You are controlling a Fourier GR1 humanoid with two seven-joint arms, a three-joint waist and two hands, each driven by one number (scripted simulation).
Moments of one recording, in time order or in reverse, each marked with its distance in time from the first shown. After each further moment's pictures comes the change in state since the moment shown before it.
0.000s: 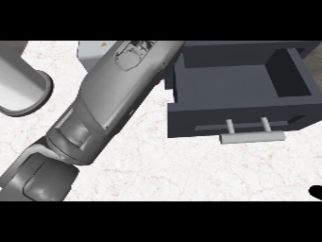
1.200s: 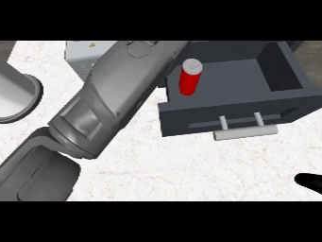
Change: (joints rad) left arm -0.130 0.000 -0.128 0.244 0.180 0.200 -0.133; right arm -0.104 -0.077 0.066 0.030 0.103 0.031 -0.028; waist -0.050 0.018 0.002
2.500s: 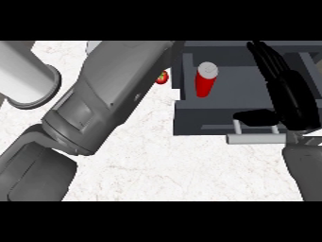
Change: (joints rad) left arm -0.041 0.014 0.037 0.040 0.084 -0.037 -0.061; right arm -0.318 -0.111 0.355 0.640 0.771 -0.141 -0.267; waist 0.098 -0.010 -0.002
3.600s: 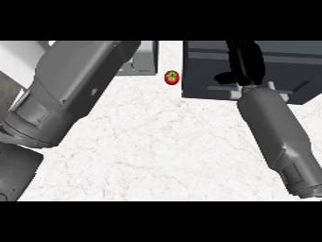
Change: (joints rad) left arm 0.159 0.144 -0.001 -0.179 -0.053 -0.059 0.092; right arm -0.474 0.131 -0.097 0.924 0.272 -0.539 -0.119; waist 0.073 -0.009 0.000
